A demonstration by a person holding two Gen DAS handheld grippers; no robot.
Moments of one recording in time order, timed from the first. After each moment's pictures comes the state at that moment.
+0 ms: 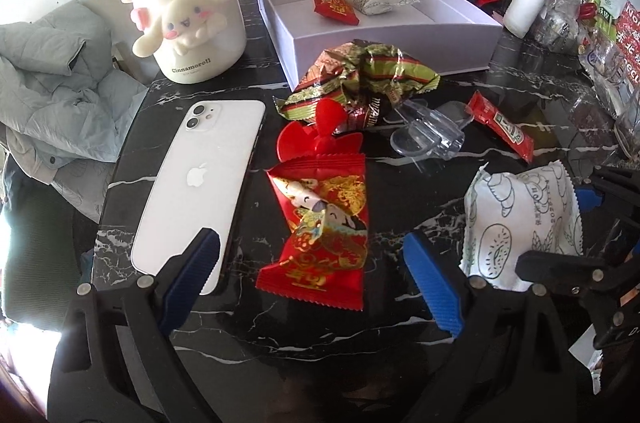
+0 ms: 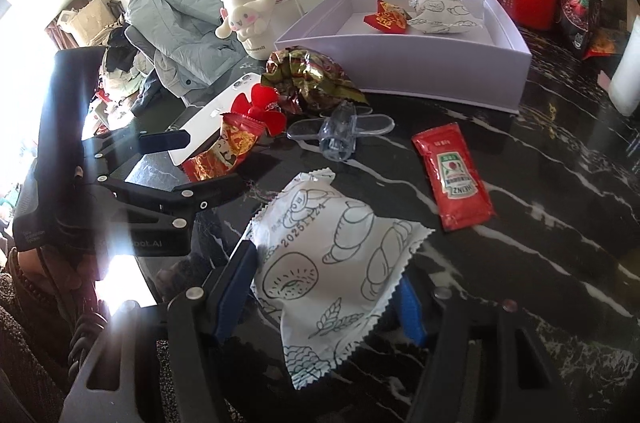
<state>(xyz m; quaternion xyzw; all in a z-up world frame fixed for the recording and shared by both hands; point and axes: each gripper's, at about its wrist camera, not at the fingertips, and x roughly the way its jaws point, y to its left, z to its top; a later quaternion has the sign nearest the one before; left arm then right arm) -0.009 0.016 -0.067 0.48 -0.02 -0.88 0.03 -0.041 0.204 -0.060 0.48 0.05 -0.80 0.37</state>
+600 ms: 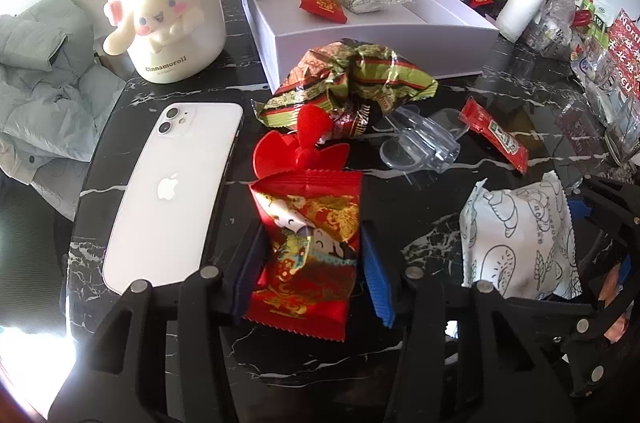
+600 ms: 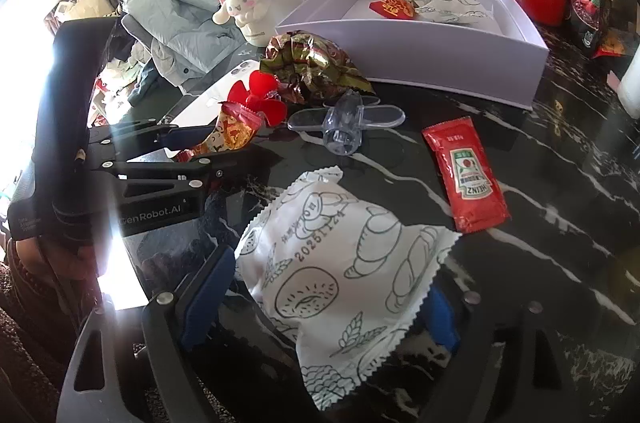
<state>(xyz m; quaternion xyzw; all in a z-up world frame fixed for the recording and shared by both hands) -0.023 0.014 -0.075 0.49 0.01 -0.87 -0.01 -0.046 0.187 -0.070 0.49 0.06 -0.79 0.37</state>
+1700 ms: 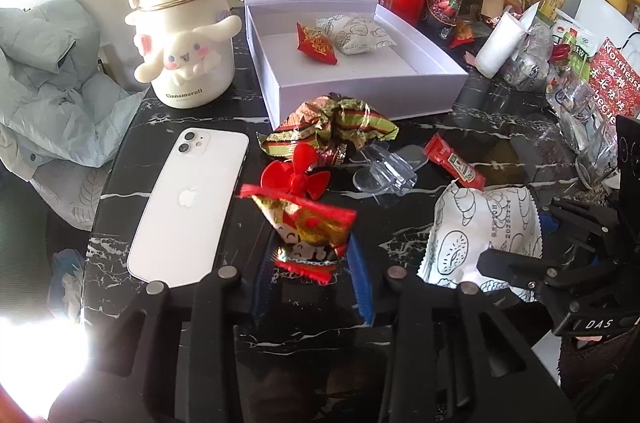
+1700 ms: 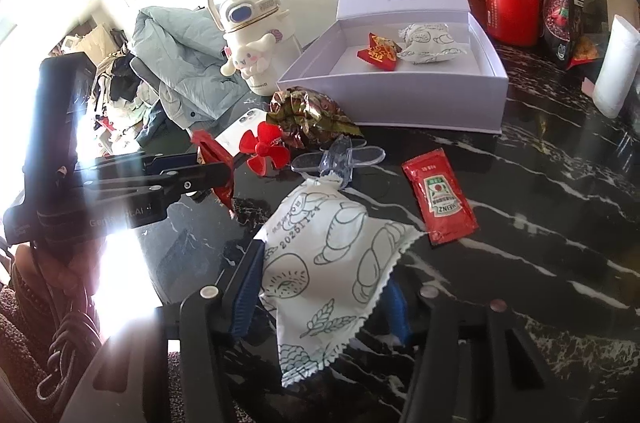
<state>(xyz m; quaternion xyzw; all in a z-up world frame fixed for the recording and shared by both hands) -0.004 0.009 -0.033 0.45 0.04 -0.89 -0.02 -0.033 0.212 -0.042 0.44 0.01 -0.82 0.36</state>
